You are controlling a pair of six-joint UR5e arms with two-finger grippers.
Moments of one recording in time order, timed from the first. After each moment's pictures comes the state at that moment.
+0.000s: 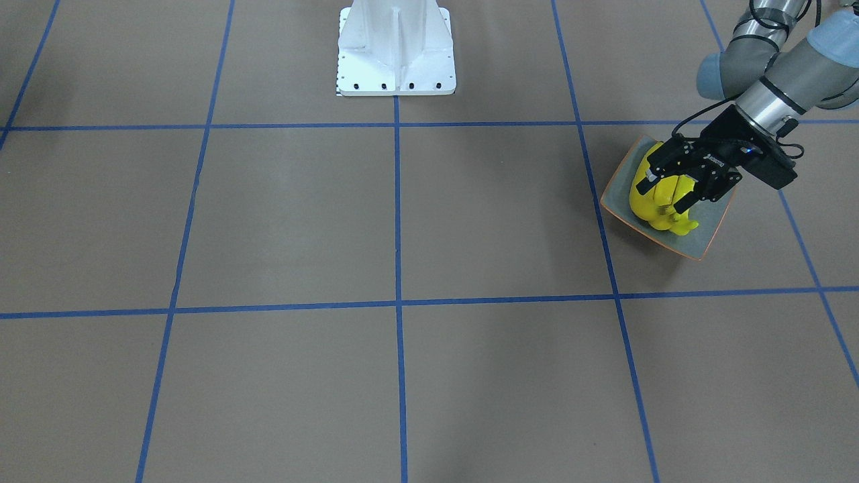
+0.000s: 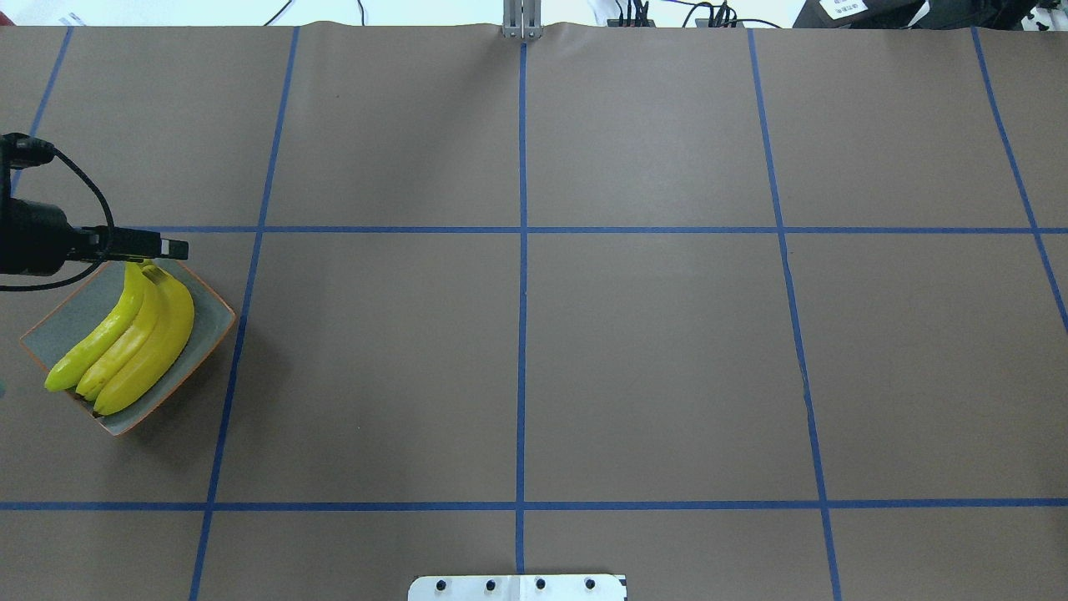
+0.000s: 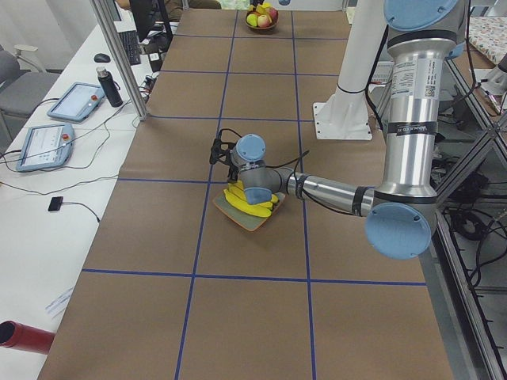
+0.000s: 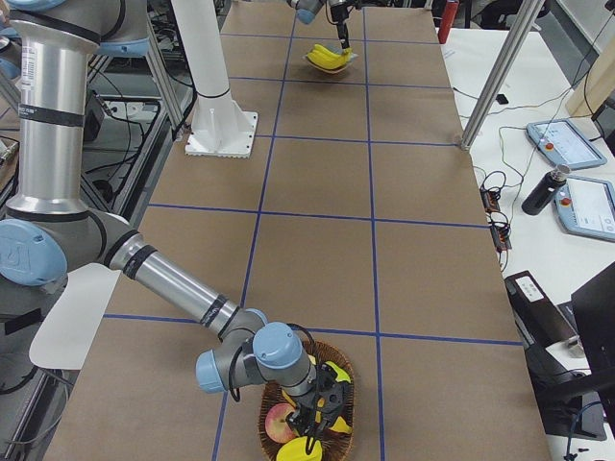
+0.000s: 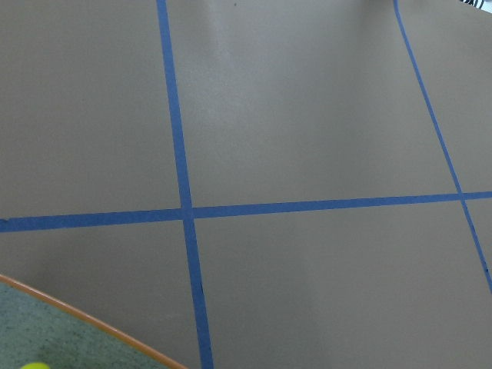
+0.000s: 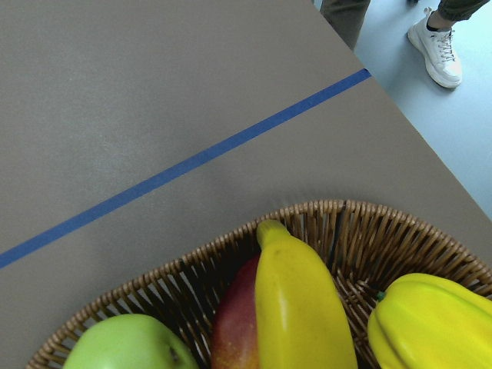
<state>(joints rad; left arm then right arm) -0.95 -1.58 -1.69 -2.71 -2.19 -1.13 1.61 -1.72 1.14 -0.65 2.10 0.70</state>
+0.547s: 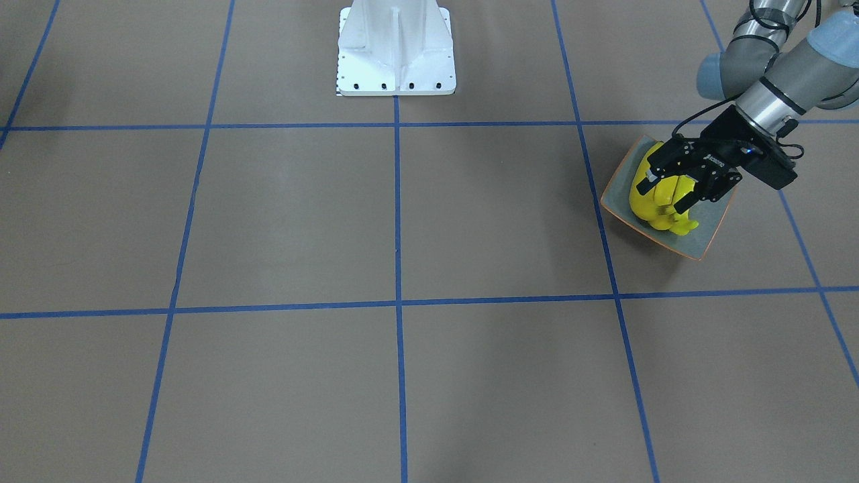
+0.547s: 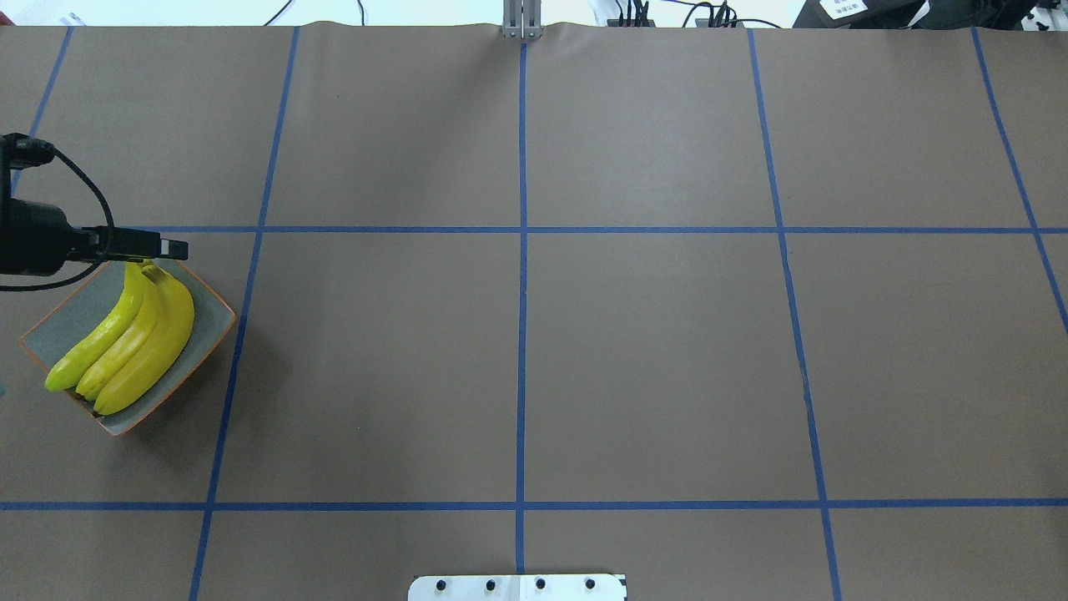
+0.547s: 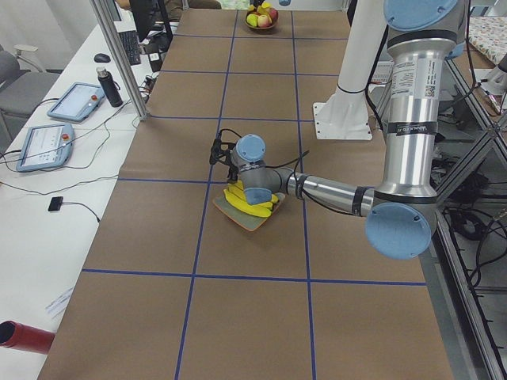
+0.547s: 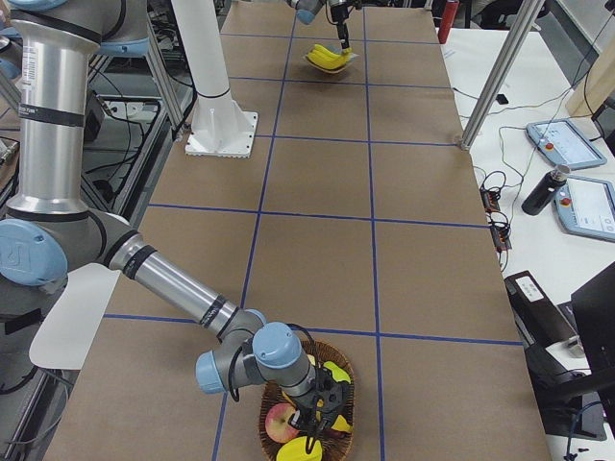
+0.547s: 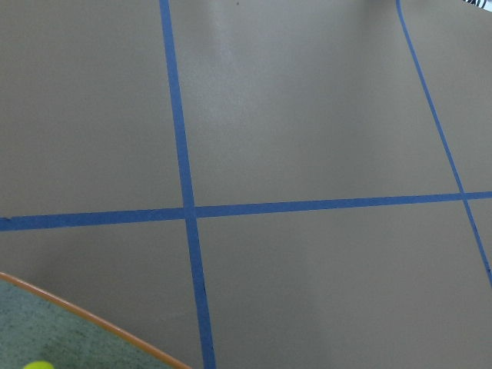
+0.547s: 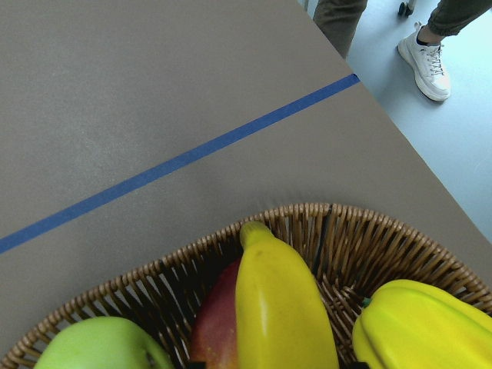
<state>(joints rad) -0.95 -1.58 -1.68 -2.71 -2.19 -1.13 1.60 -1.72 1.14 -0.64 2.09 0.70</state>
